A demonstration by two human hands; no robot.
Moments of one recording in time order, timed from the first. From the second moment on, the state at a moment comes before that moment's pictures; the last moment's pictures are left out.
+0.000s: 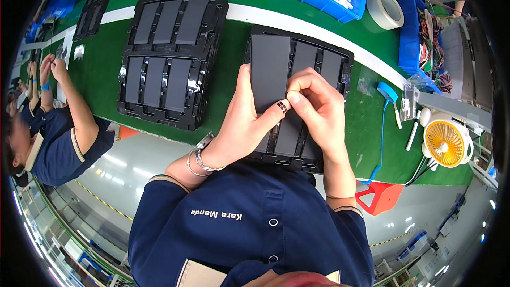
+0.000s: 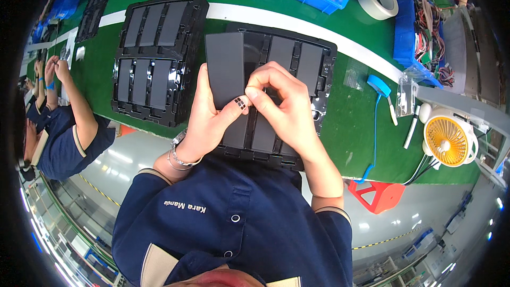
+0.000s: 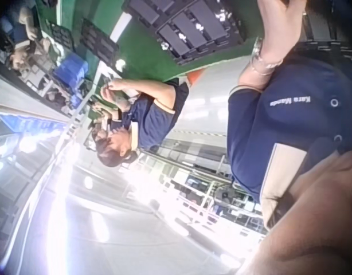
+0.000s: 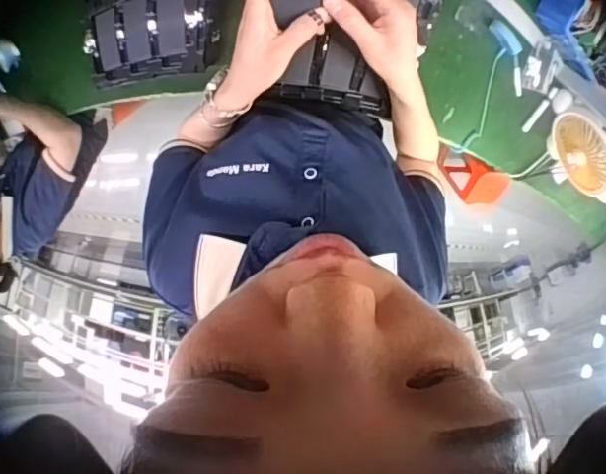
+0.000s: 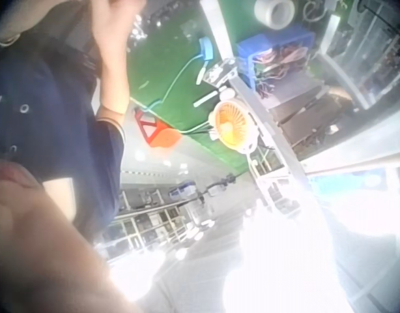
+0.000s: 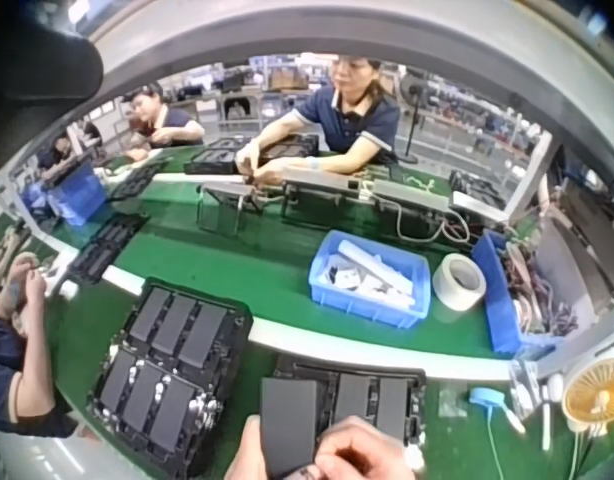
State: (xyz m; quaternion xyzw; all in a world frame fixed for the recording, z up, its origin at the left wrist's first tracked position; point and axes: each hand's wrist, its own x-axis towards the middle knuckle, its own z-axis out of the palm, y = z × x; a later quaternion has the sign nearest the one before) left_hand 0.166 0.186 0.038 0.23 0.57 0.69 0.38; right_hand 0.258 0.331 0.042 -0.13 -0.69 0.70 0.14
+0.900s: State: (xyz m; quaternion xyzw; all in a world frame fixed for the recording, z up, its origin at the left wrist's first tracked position) left_hand 0.149 0.182 0.029 0.17 0.53 0.66 0.50; right_hand 0.264 0.380 0.036 -0.21 -0.87 0.38 0.23
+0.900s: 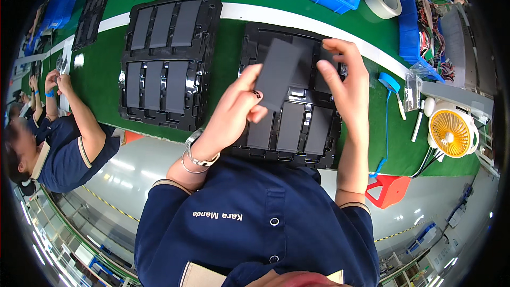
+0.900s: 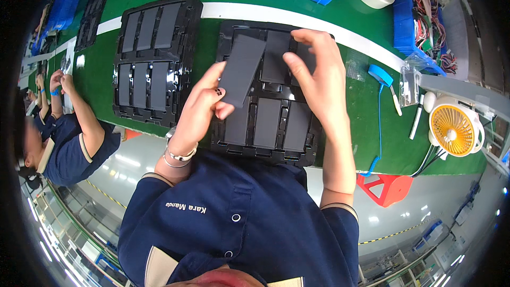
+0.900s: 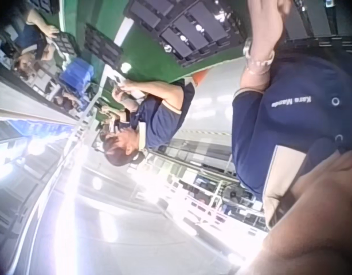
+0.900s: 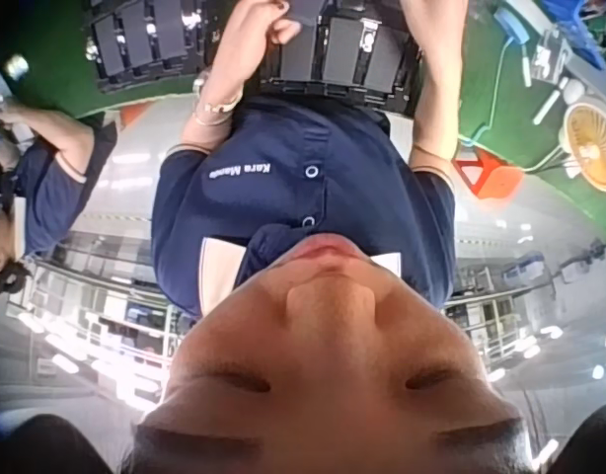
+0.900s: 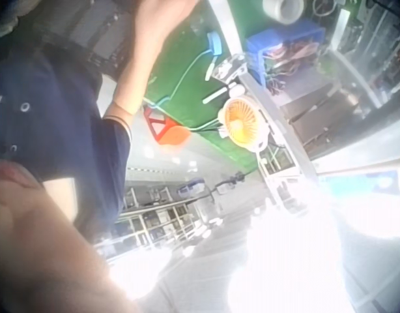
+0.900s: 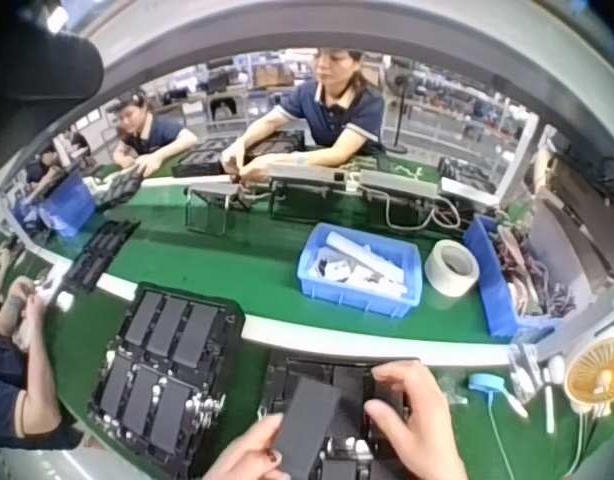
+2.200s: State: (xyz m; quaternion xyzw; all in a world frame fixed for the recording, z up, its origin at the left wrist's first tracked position) left_hand 0.171 0.191 0.038 0.22 0.52 0.73 0.39; right_hand 0.265 0.318 0.056 -0.19 -0.64 0.72 0.15
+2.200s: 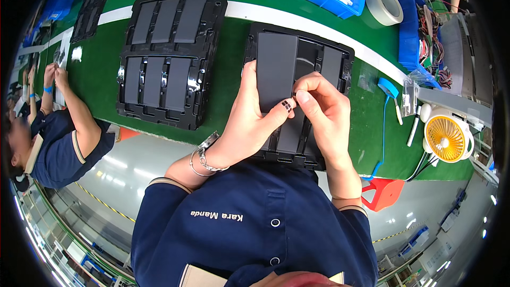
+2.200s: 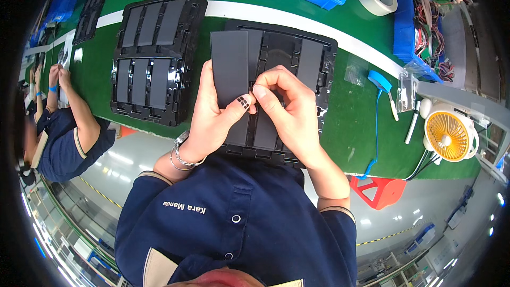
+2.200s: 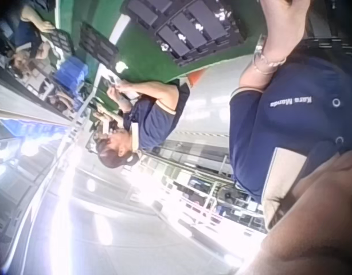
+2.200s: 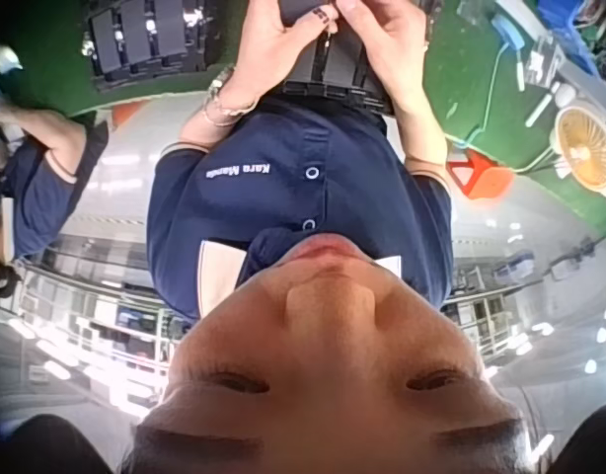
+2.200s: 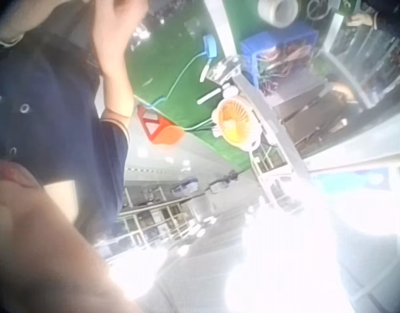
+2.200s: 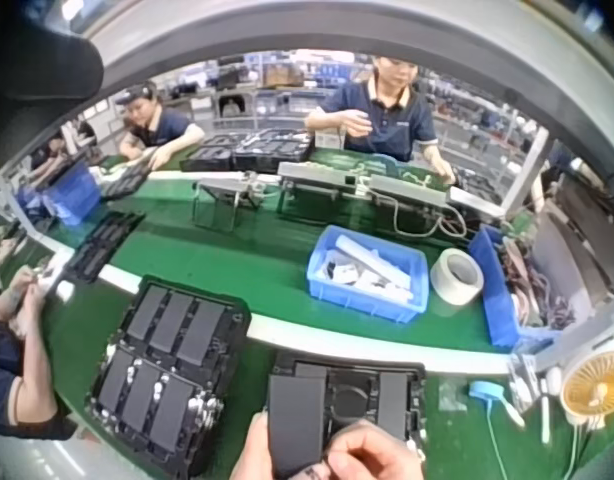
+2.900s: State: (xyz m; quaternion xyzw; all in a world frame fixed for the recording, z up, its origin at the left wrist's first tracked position) left_hand 0.167 0.186 0.037 0.27 0.60 0.66 0.36; right_hand 0.266 0.321 0.051 -0.17 -0.65 0.73 0.13
